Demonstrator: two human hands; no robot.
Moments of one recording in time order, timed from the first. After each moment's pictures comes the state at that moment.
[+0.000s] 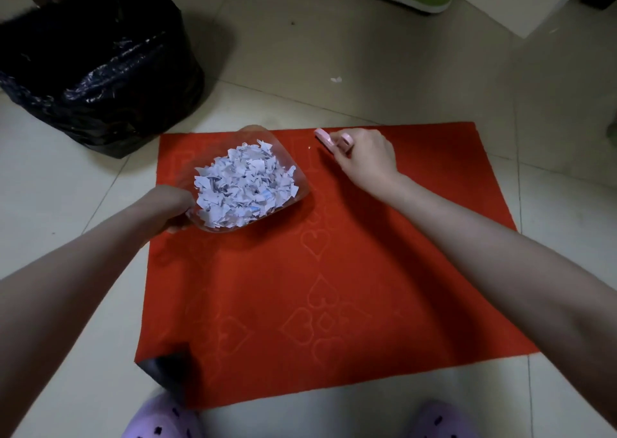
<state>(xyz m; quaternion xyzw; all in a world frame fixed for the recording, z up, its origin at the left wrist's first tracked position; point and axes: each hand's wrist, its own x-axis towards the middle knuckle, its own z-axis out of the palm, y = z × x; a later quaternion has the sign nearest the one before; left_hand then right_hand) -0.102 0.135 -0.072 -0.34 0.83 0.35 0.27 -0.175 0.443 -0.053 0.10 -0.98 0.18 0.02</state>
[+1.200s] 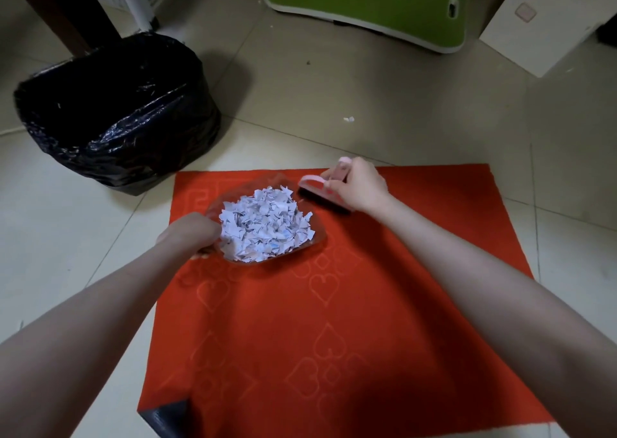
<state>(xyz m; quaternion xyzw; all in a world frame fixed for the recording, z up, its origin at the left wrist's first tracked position) -0.139 0.160 -0.045 -0.32 0.86 0.24 0.33 -0.224 0.417 -0.038 0.03 -0.94 0.30 -0.15</state>
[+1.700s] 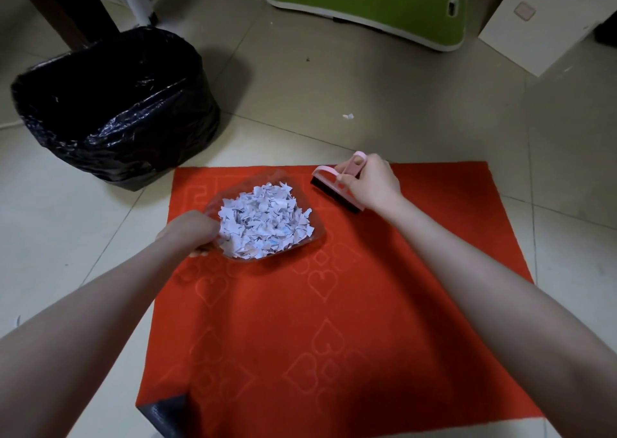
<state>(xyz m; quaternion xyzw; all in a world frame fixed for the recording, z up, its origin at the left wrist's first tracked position) -0.138 0.156 -0.056 -0.33 0.85 0.25 0.32 -0.225 0.432 -0.046 -0.02 -0.95 0.30 -0.11</state>
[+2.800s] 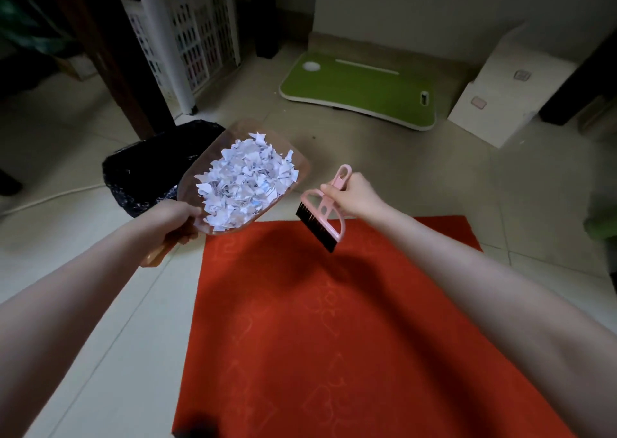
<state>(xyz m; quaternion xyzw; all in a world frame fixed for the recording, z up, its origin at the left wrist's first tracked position) -0.139 0.095 0.072 -0.33 0.76 0.53 0.16 -0.222 0.386 0.059 0.03 -0.90 0.41 -0.12</state>
